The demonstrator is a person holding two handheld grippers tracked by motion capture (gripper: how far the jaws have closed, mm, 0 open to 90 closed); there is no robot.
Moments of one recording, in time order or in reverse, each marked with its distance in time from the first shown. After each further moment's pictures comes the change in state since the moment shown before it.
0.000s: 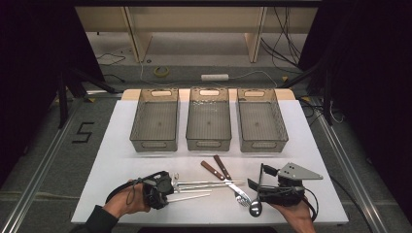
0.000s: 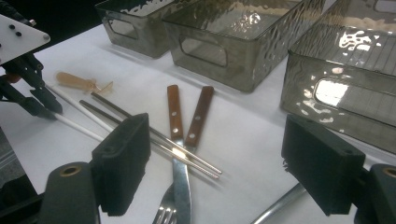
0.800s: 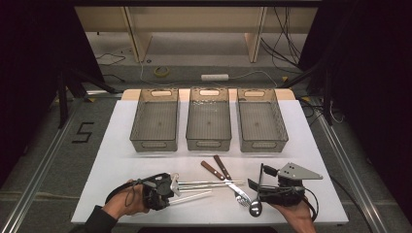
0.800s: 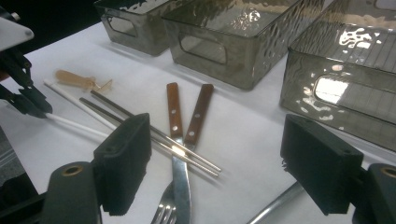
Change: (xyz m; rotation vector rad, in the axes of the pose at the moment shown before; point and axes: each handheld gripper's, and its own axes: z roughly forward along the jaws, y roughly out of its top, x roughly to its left) left arm -0.007 0.001 -0.010 -0.037 -0.016 0.077; right arm -0.001 0.000 0.000 0.010 -0.003 0.000
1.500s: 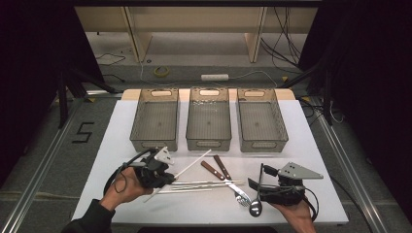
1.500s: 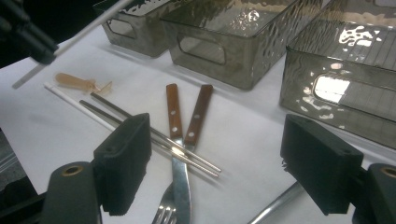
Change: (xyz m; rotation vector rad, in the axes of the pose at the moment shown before) left arm 0.035 0.001 -0.055 -0.346 0.046 -0.300; right arm -0.001 0.000 0.000 -0.003 0.002 0.019
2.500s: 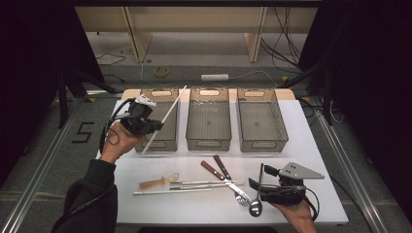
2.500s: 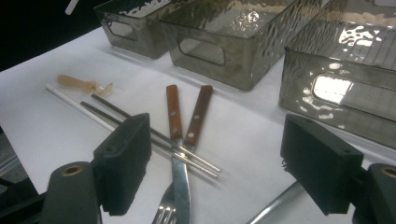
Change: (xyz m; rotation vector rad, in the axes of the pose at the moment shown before) left arm 0.099 0.050 -0.043 -0.192 0.236 -0.234; right arm -0.002 0.000 -0.001 -0.005 0.006 0.005
